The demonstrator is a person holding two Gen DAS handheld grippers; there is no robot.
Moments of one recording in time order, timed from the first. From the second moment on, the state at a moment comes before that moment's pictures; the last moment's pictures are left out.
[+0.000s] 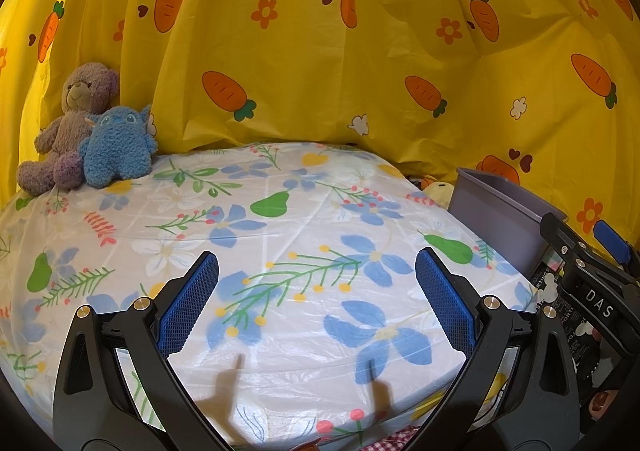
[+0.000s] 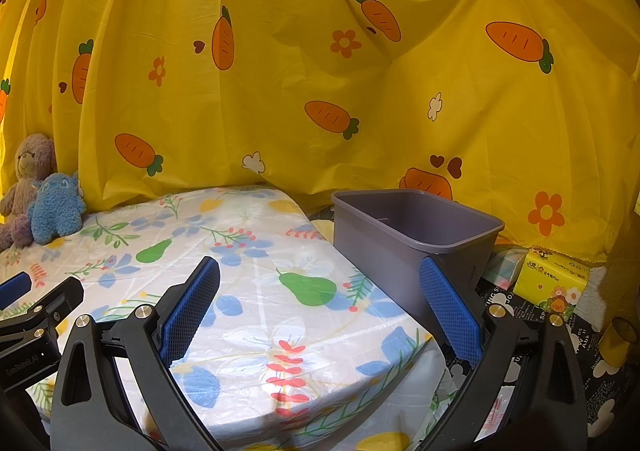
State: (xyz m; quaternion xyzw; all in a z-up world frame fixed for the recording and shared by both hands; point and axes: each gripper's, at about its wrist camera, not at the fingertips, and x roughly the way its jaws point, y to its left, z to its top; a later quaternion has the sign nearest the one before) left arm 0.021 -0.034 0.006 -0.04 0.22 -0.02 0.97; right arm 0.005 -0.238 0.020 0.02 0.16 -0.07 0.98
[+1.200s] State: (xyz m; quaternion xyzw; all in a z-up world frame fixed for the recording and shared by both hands) left arm 0.019 -0.037 0.012 -0.02 0.20 -0.04 0.98; right arm 0.007 -0.238 0.017 0.02 0.16 -0.07 0.98
